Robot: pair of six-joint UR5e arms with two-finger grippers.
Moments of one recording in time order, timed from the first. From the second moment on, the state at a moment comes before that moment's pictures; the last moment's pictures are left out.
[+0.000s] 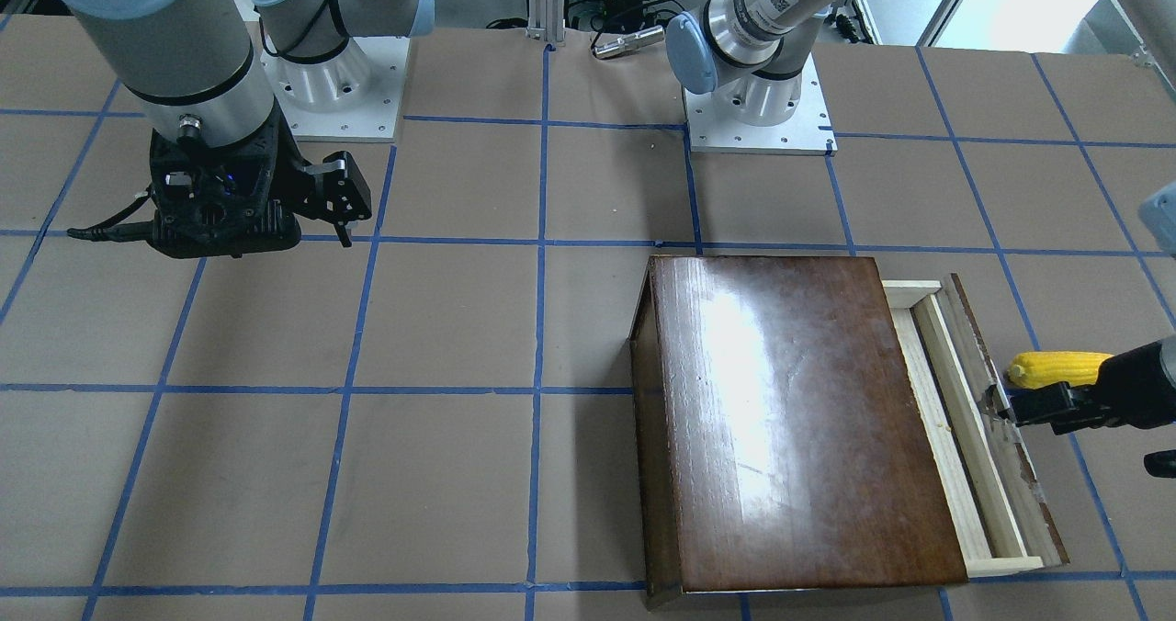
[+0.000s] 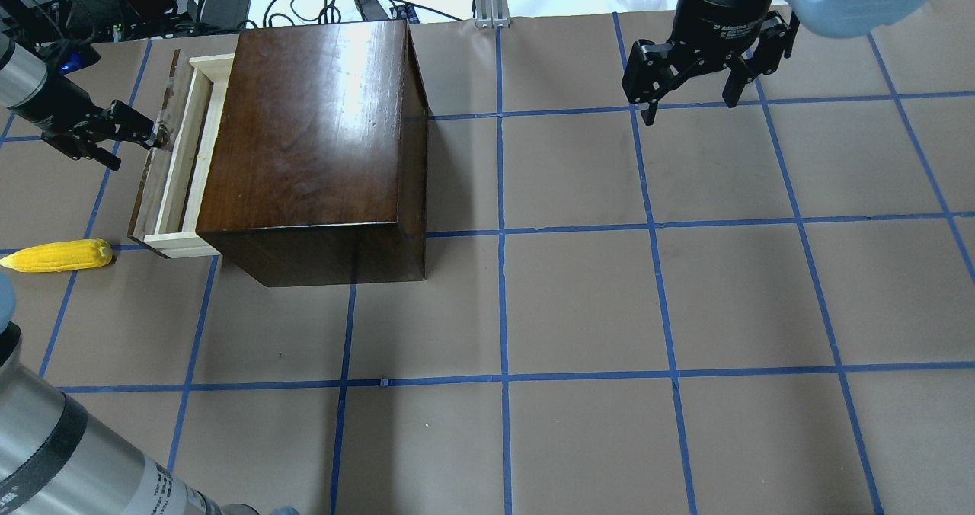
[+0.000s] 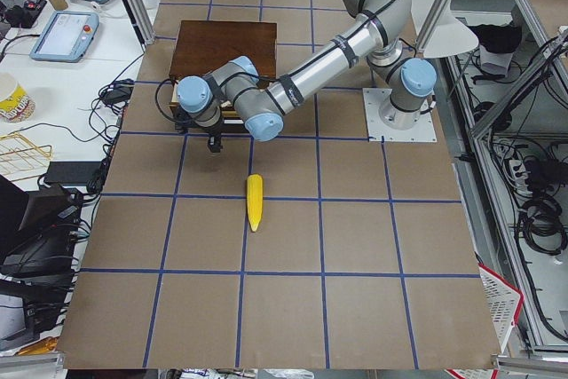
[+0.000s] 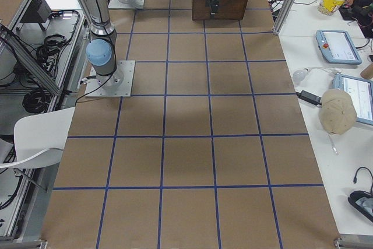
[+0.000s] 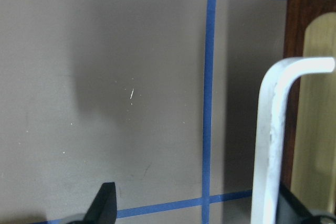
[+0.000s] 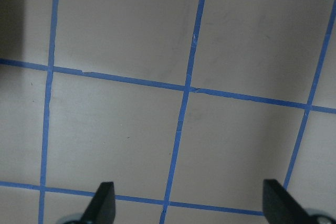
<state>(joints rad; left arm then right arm) -1.00 -2.11 -1.37 -1.39 1.37 0.55 1.64 -1.41 1.41 -1.52 -1.62 -0.10</state>
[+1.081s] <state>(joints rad) -1.00 -2.08 -1.34 -1.41 1.38 0.56 1.64 -1.41 1.41 -1.52 -1.62 -0.10</state>
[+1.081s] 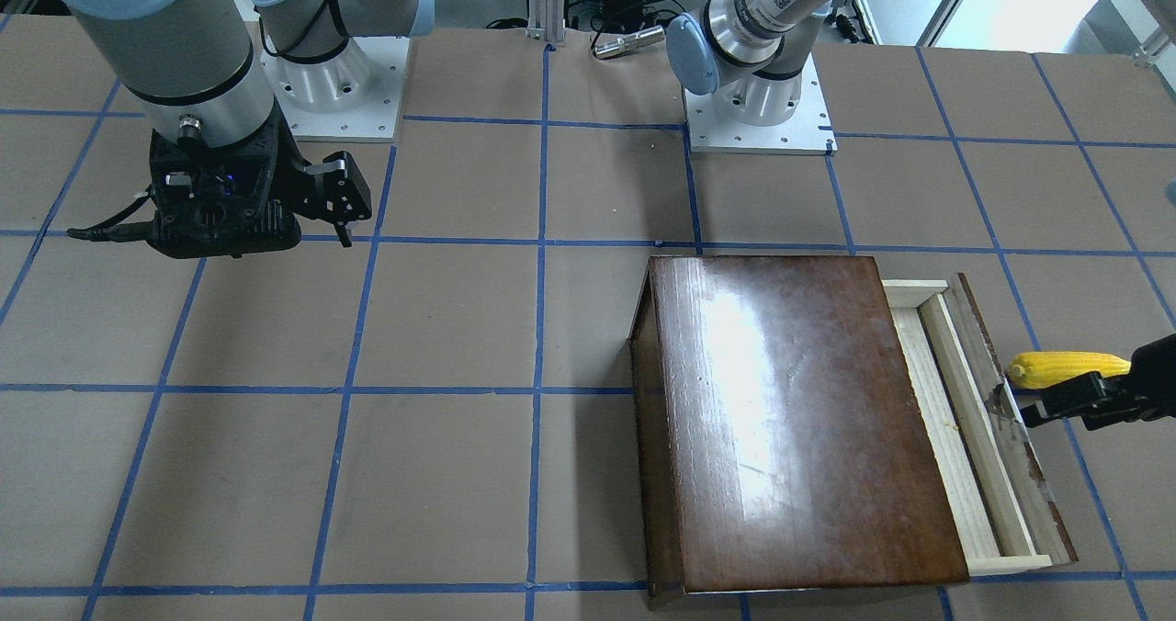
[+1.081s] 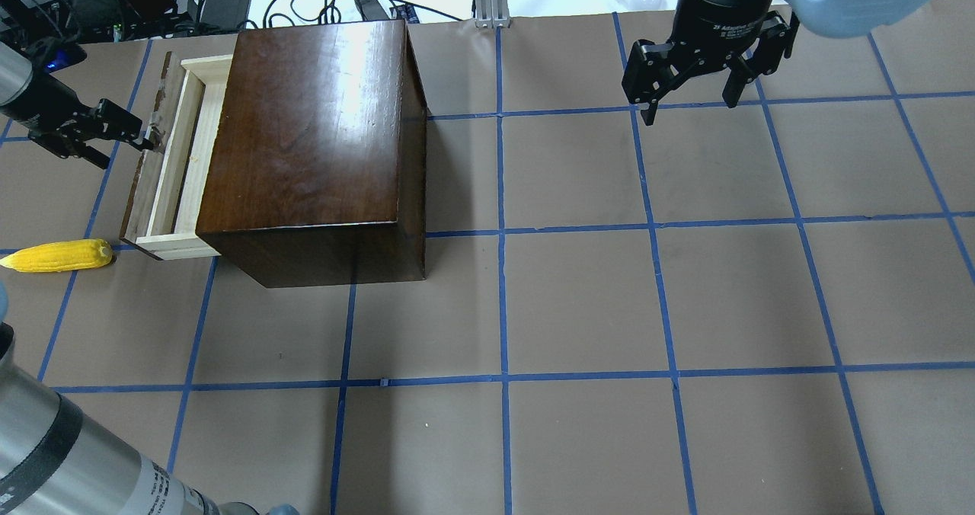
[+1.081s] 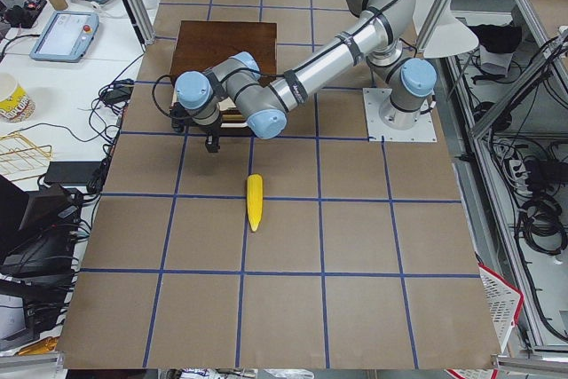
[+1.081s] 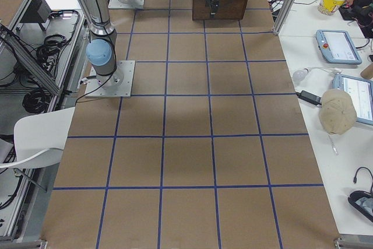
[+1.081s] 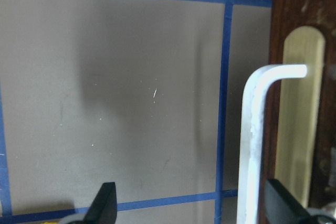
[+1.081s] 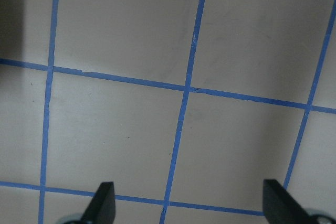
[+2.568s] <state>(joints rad) -0.85 -2.03 -1.53 -1.14 1.62 1.89 1.64 -1.41 1.41 -1.52 -1.62 -0.10</state>
